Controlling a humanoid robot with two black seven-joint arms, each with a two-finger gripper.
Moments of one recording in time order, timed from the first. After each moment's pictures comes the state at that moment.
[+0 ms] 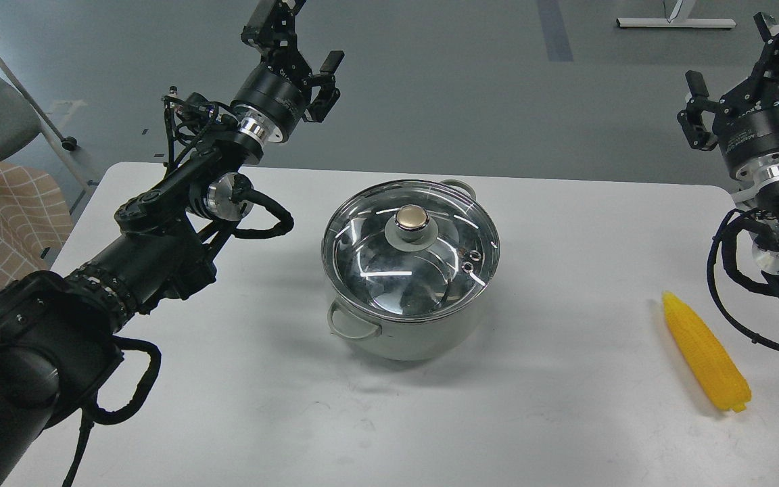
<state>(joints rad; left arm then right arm) -0.95 0.08 -0.81 -0.54 0.34 -0.32 -0.45 0.75 -0.47 0.81 0.82 -0.22 0.18 0.49</state>
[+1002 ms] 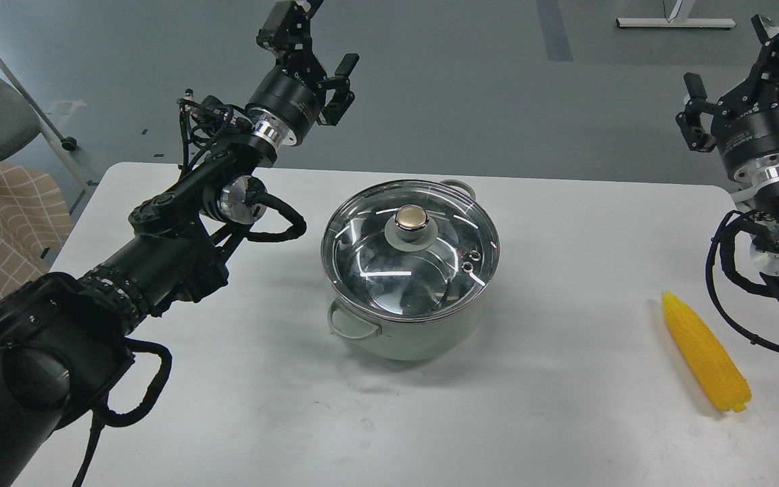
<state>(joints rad) -0.96 0.06 -0.79 -0.54 0.36 -0.32 -0.46 0.75 -0.47 0.81 0.82 -0.22 0.17 0.49</state>
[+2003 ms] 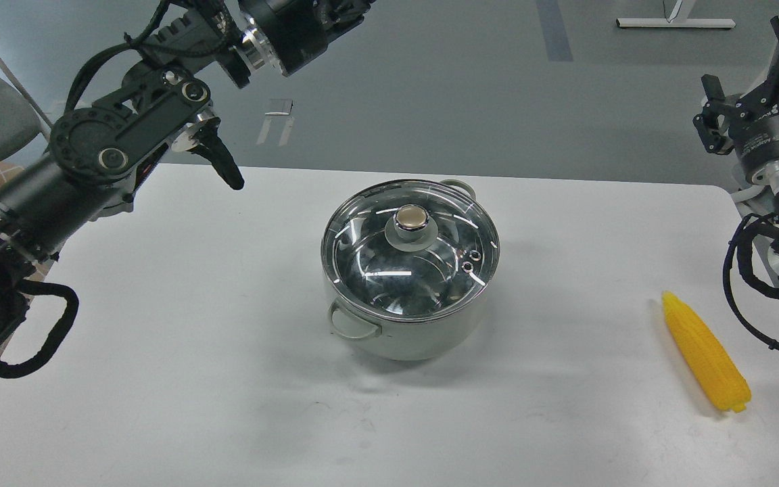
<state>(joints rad) -1.09 0.40 -0.69 -1.07 1.14 -0.24 -0.46 0.73 -0.51 0.81 0.83 -0.22 0.17 0.49</state>
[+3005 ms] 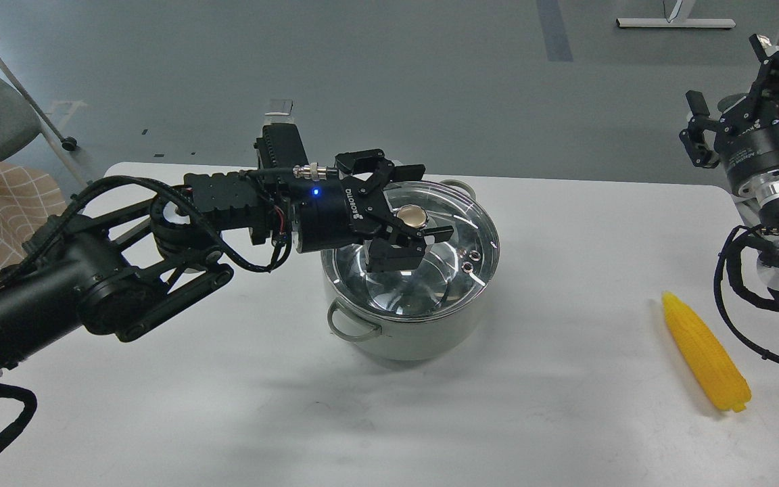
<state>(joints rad) -0.79 0.42 -0.59 -1.32 2.18 -0.05 -0.49 0.71 -0.50 0.80 0.84 -0.23 0.17 0.49</state>
